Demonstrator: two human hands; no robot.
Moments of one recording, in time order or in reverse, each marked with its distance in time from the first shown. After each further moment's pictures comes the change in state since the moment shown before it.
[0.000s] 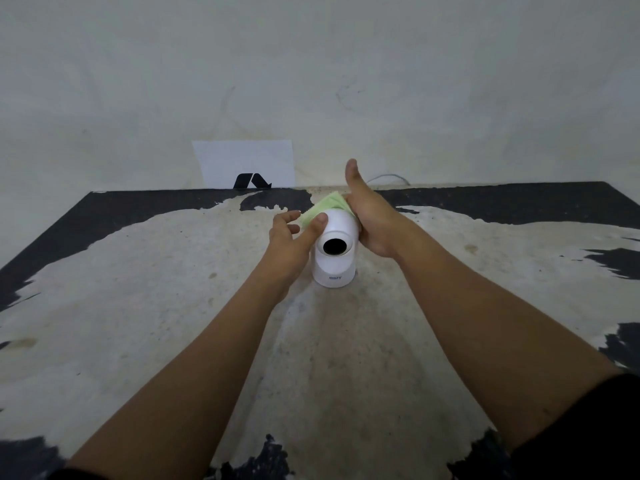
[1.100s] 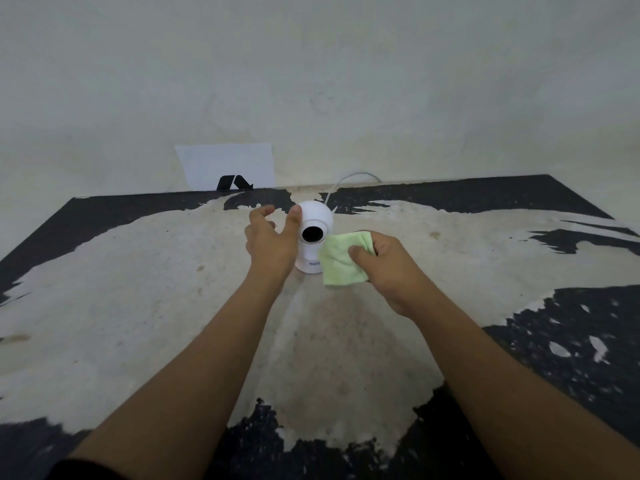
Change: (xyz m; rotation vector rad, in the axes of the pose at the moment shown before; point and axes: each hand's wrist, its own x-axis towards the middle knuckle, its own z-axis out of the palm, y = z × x) left_hand -0.044 0.022 0.014 0.062 0.262 0.049; right_hand -0.099 0.062 -0.021 -0.145 0.211 -0.203
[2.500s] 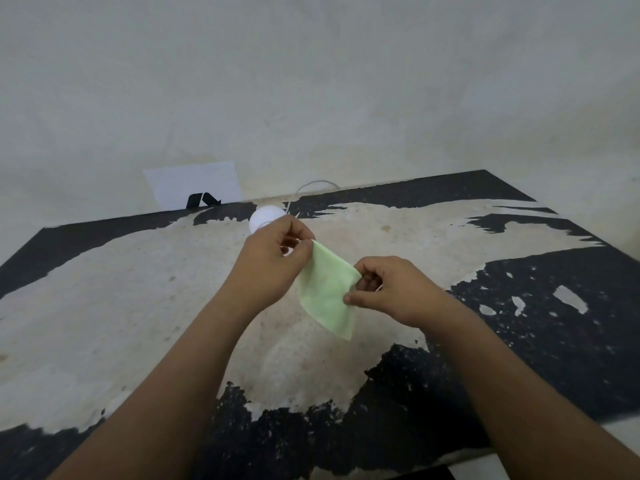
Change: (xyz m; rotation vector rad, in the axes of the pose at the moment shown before) left_hand -0.101 0.047 -0.016 0.215 -0.399 0.507; right_hand -0.094 -0.012 -0.067 -0.459 -0.115 -0.079
